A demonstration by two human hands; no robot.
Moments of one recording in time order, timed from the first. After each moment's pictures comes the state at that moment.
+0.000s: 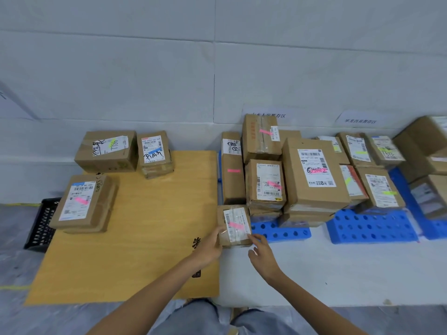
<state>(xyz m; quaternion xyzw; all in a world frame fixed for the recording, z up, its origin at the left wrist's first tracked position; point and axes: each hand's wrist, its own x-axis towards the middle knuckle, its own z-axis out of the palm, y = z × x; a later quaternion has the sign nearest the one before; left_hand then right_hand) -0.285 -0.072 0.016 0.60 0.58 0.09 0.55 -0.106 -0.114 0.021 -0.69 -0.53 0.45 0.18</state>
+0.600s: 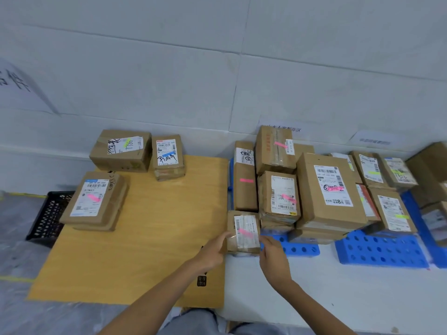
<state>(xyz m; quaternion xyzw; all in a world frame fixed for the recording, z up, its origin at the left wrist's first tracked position) -0.308 -0.056 0.003 0.62 0.55 0.09 0.56 -0.114 -0.089 0.030 -0.72 -0.64 0.25 0.11</state>
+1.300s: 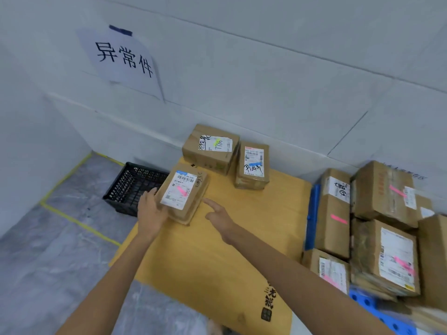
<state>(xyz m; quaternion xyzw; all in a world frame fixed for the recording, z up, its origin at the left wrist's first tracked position) -0.661 -0.031 0.010 0.37 0.85 0.30 0.25 -0.469 0.030 0.076 -0.51 -0.56 0.65 0.07</state>
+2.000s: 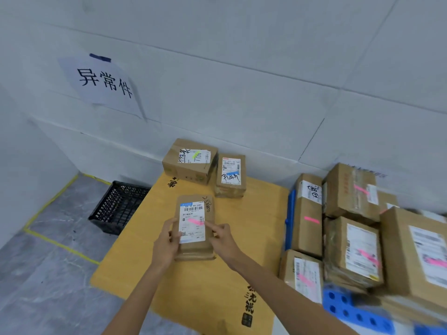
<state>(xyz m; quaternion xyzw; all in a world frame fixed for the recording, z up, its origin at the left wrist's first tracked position) -0.548 -0.055 0.025 0.36 0.78 0.37 0.35 -0.387 0.006 0.068 -0.52 -0.60 0.59 0.13</state>
